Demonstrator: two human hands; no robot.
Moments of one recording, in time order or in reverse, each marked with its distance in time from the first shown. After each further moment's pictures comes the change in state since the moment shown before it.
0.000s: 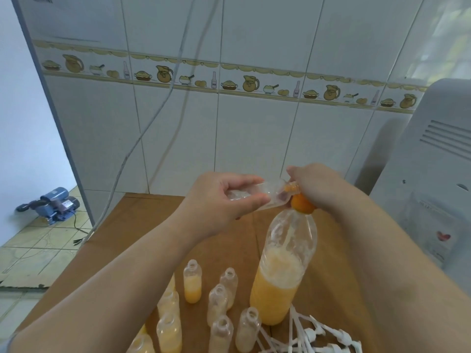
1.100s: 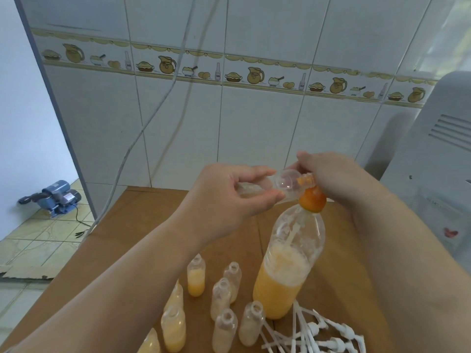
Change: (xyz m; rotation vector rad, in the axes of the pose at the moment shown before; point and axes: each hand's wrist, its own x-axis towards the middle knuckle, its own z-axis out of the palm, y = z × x) left_hand -0.010 0.009 -0.002 0.041 0.048 0.151; right_hand -0.015 -0.003 -0.002 0.330 0.021 -0.067
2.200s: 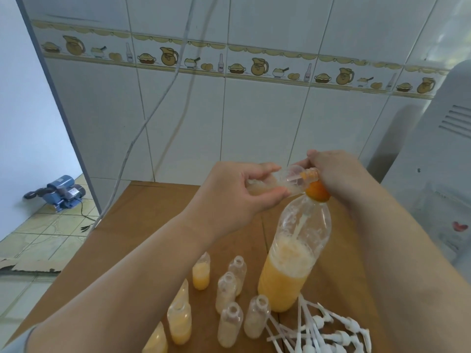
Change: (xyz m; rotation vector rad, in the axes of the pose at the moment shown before) left_hand 0.005 -0.010 0.007 0.065 -0.001 0.013; right_hand 0.011 0.006 0.008 0.010 0.094 0.030
